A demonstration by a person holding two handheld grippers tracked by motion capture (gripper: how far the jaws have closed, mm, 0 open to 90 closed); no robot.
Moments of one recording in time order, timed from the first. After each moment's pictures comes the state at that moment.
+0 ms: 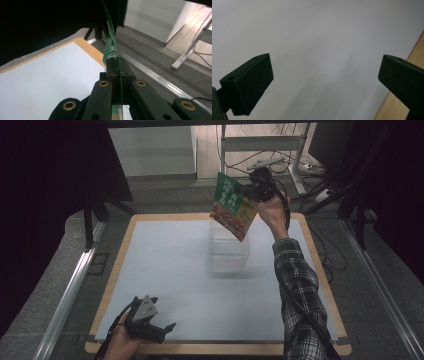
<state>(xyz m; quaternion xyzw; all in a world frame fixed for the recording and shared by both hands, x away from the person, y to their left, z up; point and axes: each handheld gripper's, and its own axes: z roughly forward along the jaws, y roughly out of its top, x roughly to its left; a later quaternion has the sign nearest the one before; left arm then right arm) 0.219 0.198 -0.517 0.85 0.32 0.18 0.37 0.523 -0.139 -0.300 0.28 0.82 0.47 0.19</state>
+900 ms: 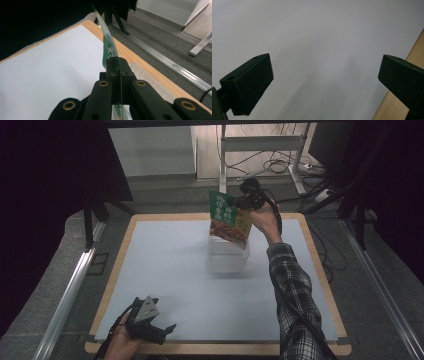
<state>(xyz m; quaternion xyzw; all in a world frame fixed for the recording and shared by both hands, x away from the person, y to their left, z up) 0.218 0.195 -0.520 0.86 0.32 0.18 0.36 0.537 -0.121 -0.339 0.28 0.85 0.43 0.13</state>
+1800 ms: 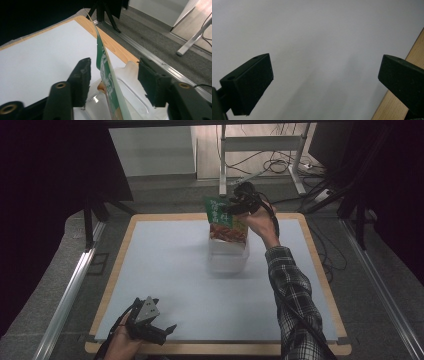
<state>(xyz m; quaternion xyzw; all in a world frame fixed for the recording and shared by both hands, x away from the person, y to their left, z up) 0.218 0.194 -0.520 0.86 0.32 0.18 0.36 0.529 -0.108 -0.346 0.28 0.85 0.41 0.17</state>
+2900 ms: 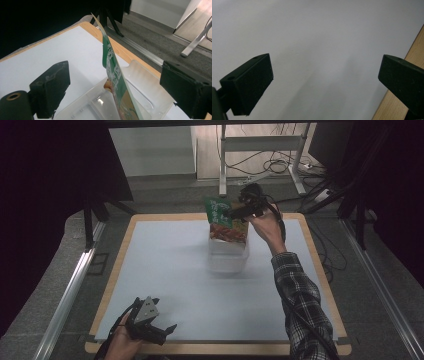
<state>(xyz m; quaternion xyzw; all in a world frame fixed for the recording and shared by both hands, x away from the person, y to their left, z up) 0.217 0.195 -0.520 0.85 0.32 0.18 0.37 0.511 -0.124 -0.339 0.29 0.84 0.44 0.16</state>
